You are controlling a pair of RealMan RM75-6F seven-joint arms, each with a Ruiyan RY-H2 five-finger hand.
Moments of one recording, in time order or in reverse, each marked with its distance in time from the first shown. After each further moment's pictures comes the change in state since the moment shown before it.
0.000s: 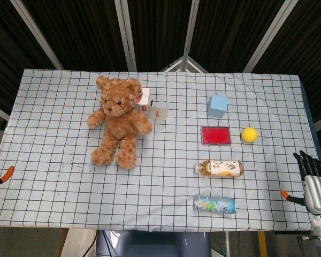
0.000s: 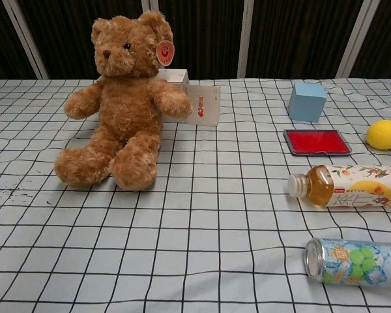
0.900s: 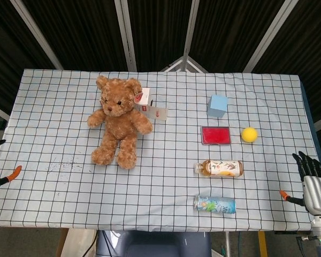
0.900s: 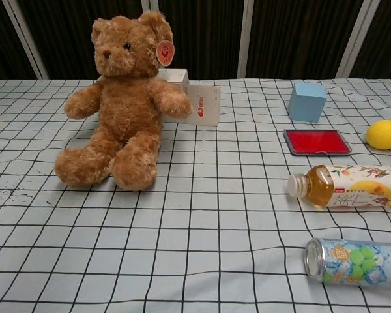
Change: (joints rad) left arm -0.030 0.026 0.009 -0.009 0.005 -0.125 -0.174; right arm -0.001 0.000 -0.006 -0.001 -0.005 0.000 -0.002
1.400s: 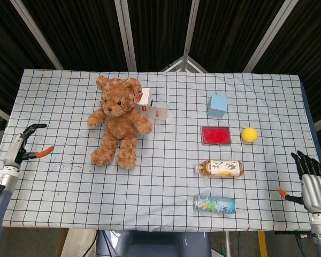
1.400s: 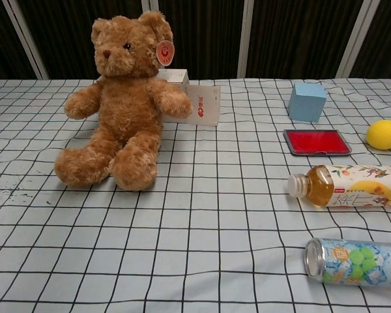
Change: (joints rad) left arm -0.263 0.038 -0.105 0.096 -0.104 -0.600 -0.643; right arm 0.015 -0.010 0.007 0.018 0.023 -0.033 0.001
